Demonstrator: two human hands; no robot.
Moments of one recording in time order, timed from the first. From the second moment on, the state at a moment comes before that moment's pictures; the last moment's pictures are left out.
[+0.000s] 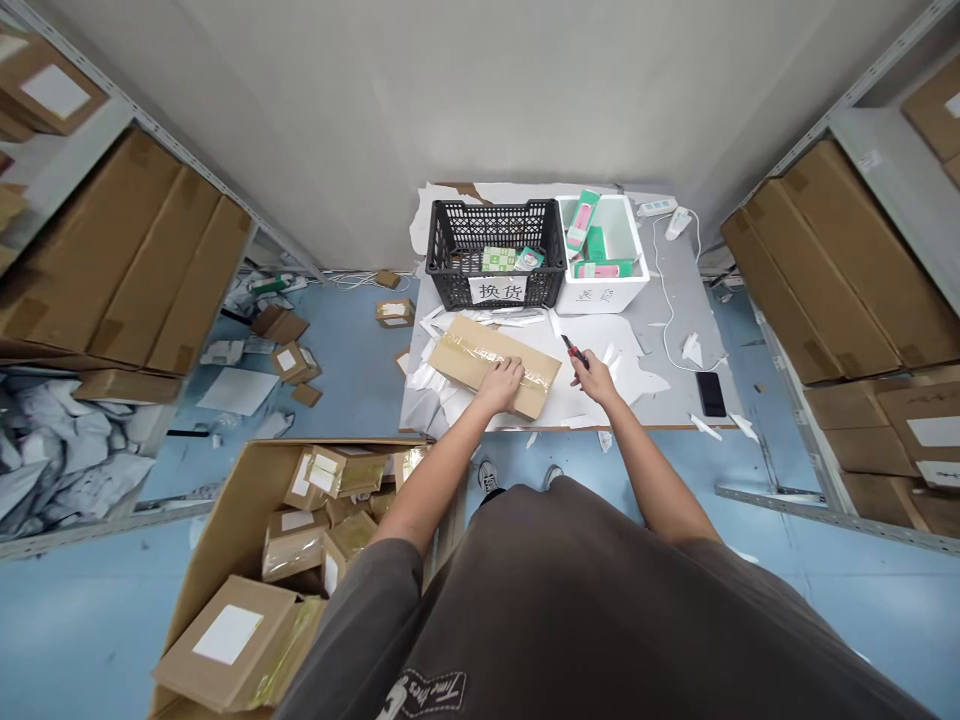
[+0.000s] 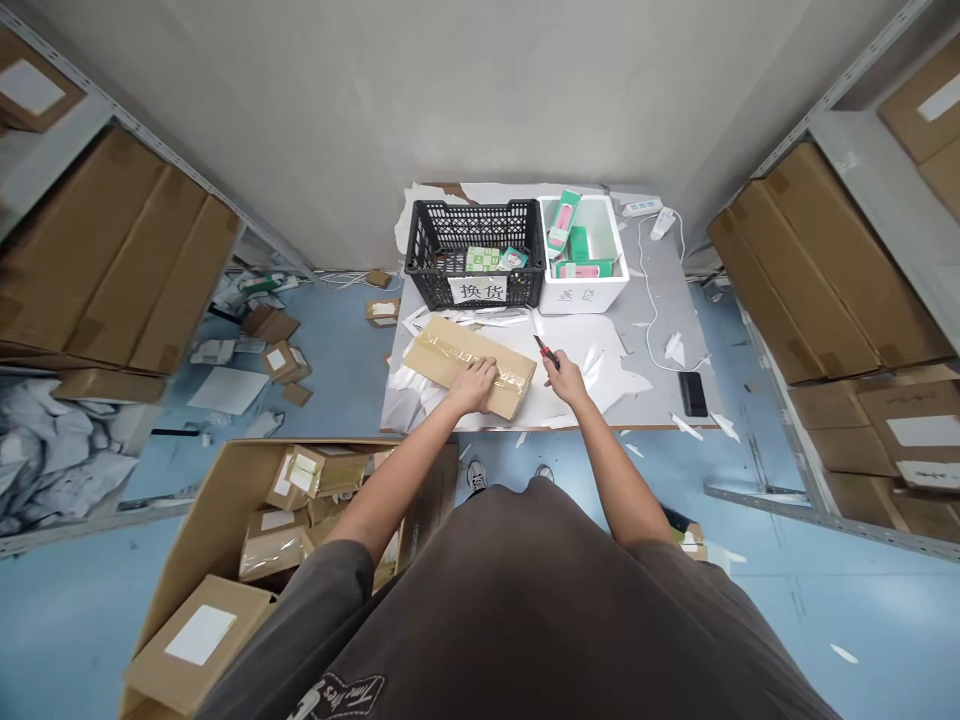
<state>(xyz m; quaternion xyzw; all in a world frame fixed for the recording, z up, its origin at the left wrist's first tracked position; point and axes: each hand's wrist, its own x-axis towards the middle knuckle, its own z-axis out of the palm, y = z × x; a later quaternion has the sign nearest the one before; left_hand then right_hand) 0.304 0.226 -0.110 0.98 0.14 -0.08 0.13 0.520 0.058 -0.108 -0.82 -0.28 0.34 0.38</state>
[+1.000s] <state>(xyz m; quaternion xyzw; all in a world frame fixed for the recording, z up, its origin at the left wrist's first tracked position) 0.303 0.226 -0.103 0.98 0.12 -0.08 0.13 0.522 0.056 -0.093 -0.77 -0.54 0.33 -0.02</state>
